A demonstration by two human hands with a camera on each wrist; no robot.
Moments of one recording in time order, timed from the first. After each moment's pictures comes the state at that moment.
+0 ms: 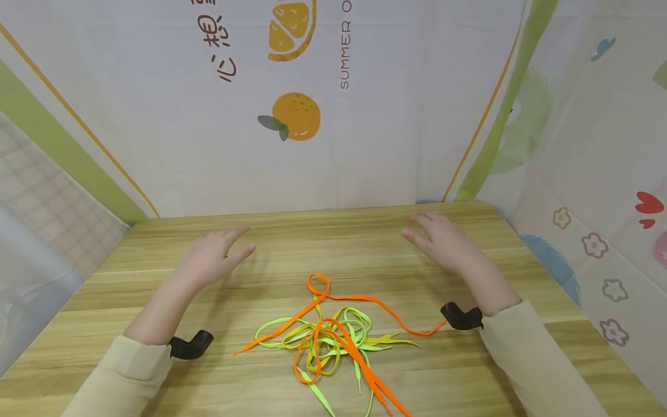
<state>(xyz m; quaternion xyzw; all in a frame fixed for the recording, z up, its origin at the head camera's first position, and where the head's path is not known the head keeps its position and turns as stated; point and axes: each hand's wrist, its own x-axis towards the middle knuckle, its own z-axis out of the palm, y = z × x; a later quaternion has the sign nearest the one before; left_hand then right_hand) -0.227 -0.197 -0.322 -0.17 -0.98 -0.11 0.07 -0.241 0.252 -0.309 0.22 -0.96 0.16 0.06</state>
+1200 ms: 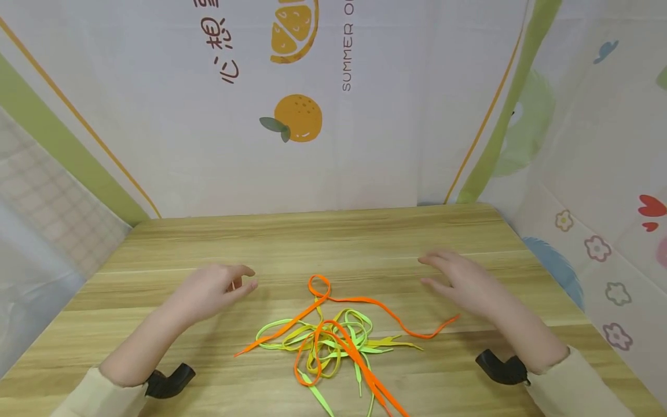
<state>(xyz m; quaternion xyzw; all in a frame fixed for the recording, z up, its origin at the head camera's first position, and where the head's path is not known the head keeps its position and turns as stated) -0.178 -0.186 -0.328 -0.23 -0.96 -0.12 0.04 -0.183 0.272 -0.331 0.27 -0.95 0.15 0.06</state>
